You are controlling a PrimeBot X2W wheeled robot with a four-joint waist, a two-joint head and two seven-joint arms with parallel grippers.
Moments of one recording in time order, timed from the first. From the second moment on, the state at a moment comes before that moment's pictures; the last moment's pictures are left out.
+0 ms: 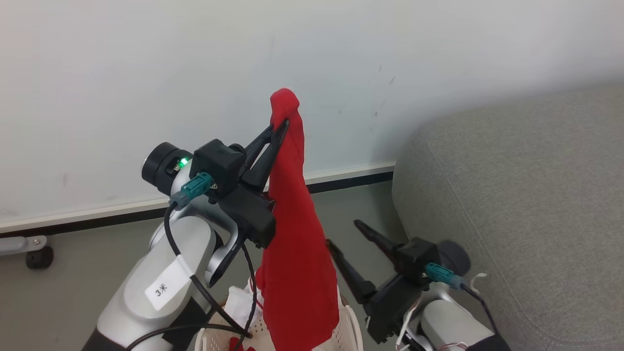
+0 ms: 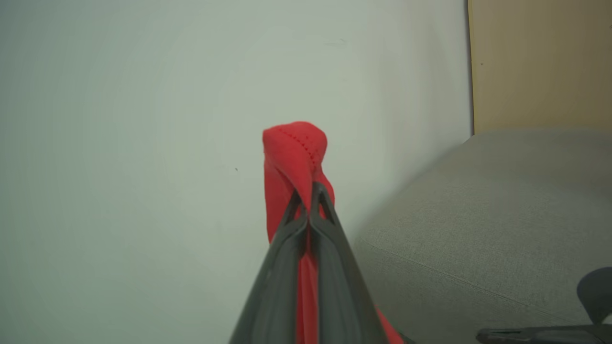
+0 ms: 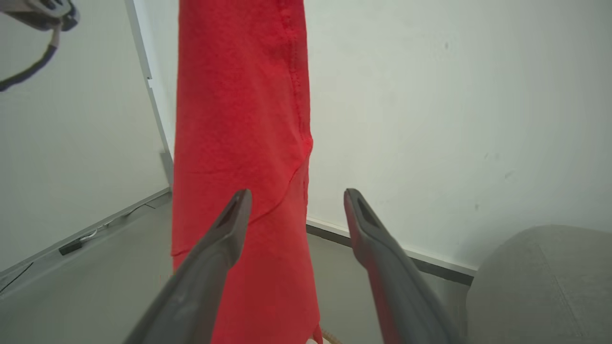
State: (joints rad) left arm -0.69 0.14 -0.53 0.47 -0.36 -0.13 -0.17; right arm -0.49 -0.06 0.67 0.60 0.31 0.12 -0.26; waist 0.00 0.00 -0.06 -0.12
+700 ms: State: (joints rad) left arm -0.72 0.10 -0.57 0.42 -0.38 -0.13 -0.09; right arm -0.70 -0.06 0.94 0.75 0.48 0.12 -0.26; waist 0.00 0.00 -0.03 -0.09
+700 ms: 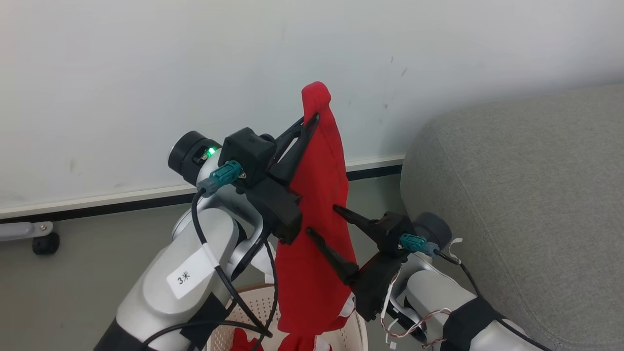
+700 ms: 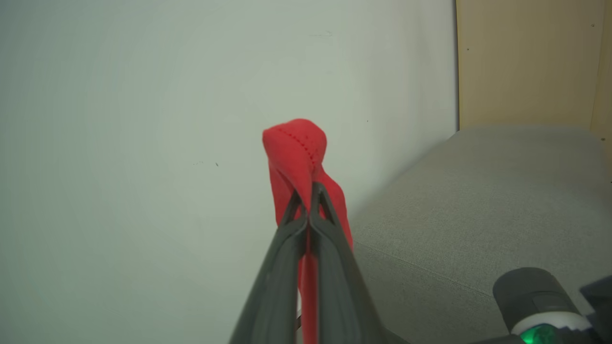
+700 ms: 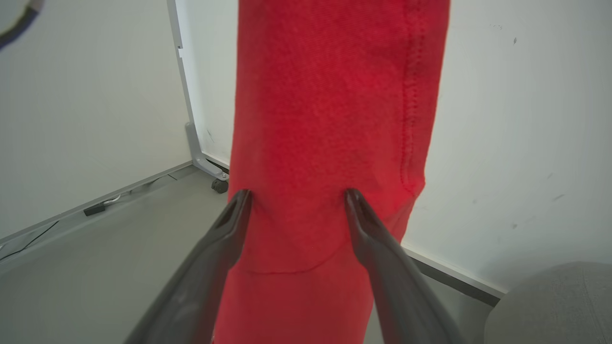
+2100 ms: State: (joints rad) left arm -0.69 0.15 -0.53 0.44 -0.45 -0.10 -0.07; right arm -0.86 -0.06 1.12 0.90 0.76 0.12 -0.26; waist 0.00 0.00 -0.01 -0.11
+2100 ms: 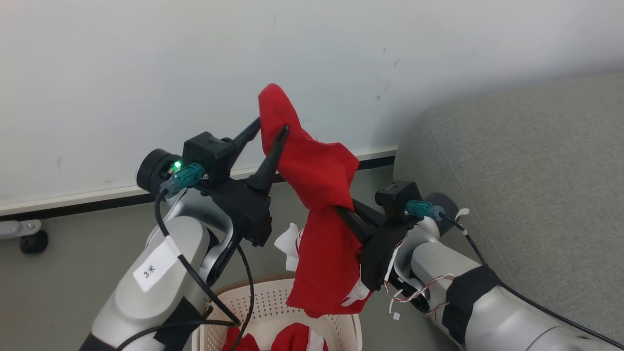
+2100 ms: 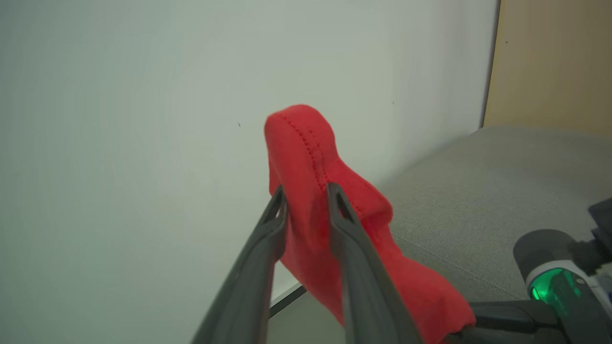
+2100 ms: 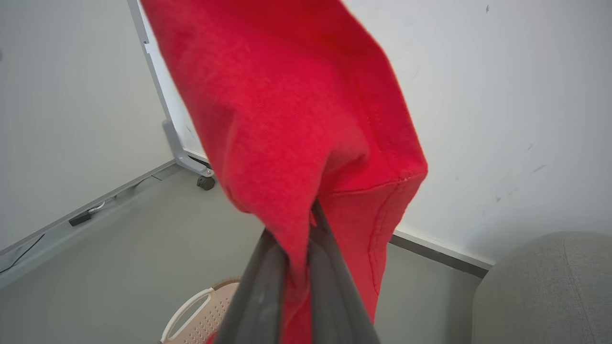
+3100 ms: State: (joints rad) left arm -0.39 0.20 -0.50 0.41 -0.50 -0.07 -0.21; right arm -0.84 -0.29 0.99 0.84 0.73 0.11 -0.26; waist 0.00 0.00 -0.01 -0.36
